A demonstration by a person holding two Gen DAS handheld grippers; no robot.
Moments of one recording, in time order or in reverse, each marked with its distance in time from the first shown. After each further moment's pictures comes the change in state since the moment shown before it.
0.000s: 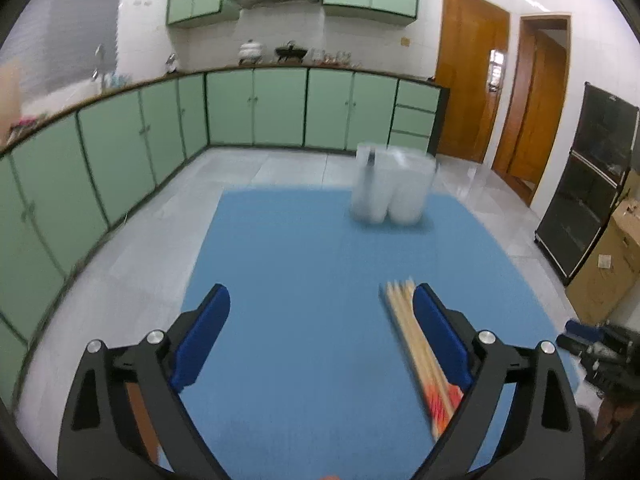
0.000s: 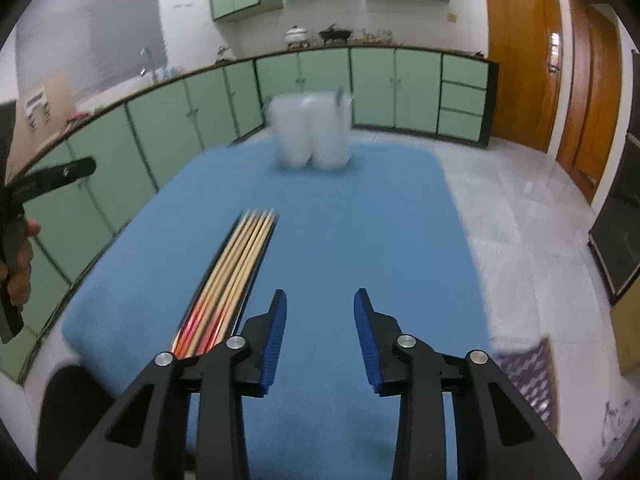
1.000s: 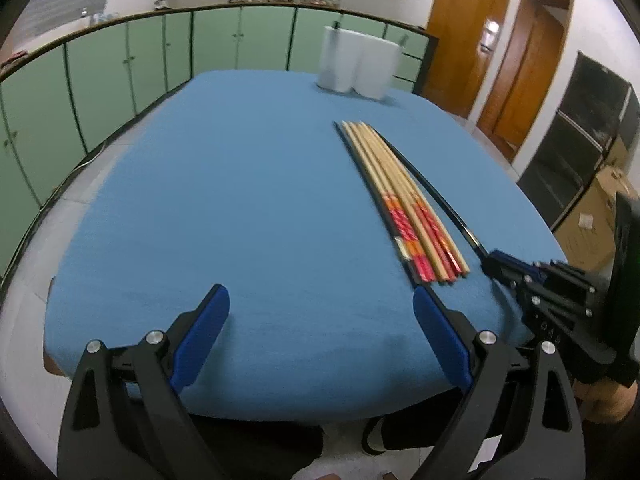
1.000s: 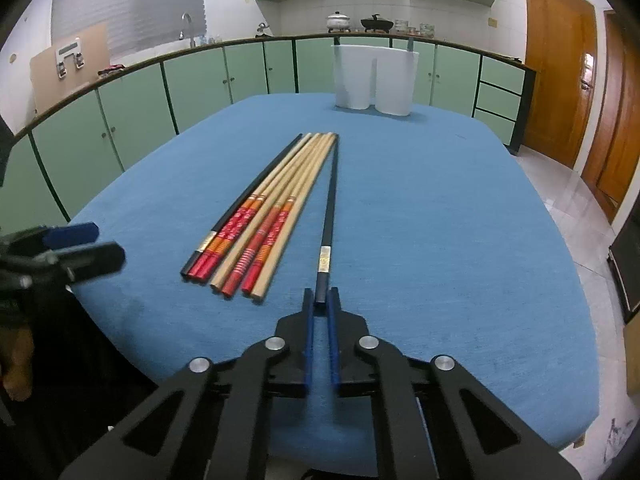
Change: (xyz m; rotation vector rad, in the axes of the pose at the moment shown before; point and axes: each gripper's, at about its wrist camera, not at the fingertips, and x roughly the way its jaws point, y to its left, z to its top) left arm 0.018 -0.036 -0.139 -0.012 0.180 -0.087; right arm 0.045 0.049 -0.071 -0.102 0.007 0.042
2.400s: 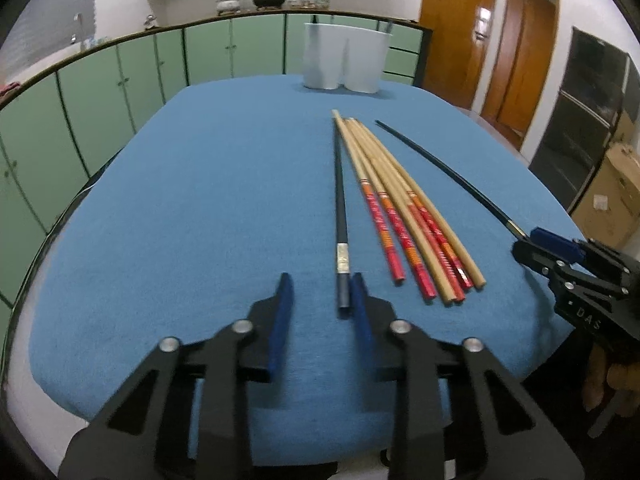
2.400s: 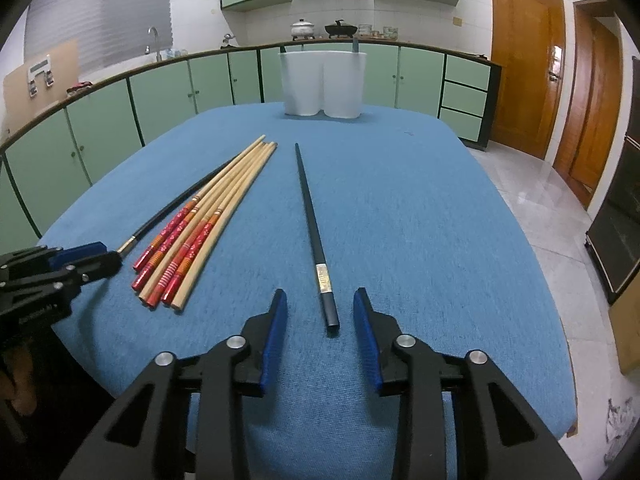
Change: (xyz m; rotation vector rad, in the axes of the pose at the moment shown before) left arm 0.028 -0.019 0.002 0.056 -0.034 0.076; right arm 0.006 -0.041 0.001 0.061 -0.034 -0.098
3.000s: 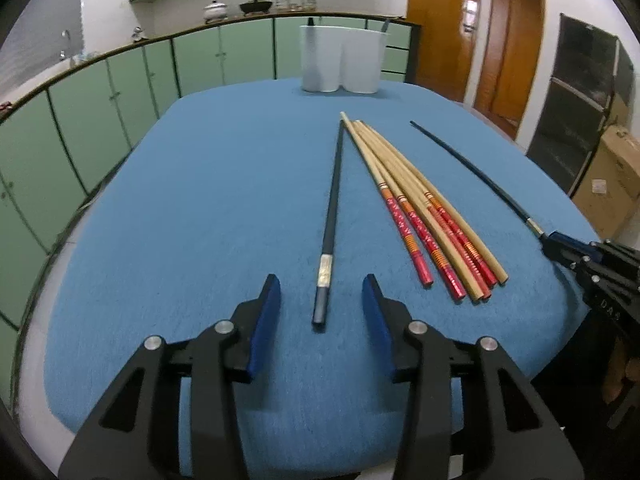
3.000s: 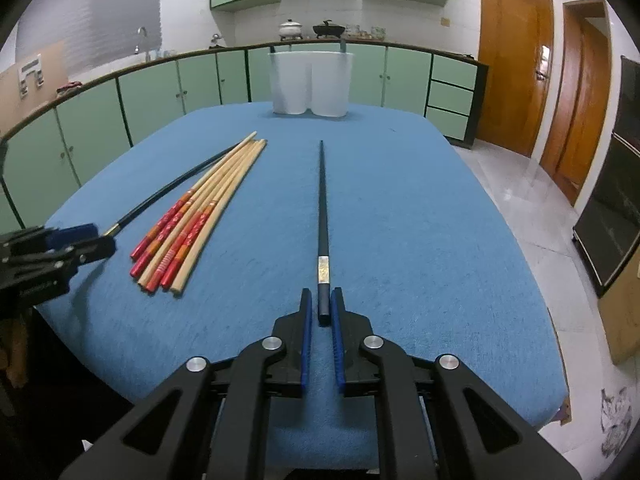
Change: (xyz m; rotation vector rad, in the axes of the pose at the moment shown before) left arm 0.006 0.016 0.008 0.074 -0.005 -0.041; right arm -0.010 0.002 -0.009 0.007 -0.002 -0.048
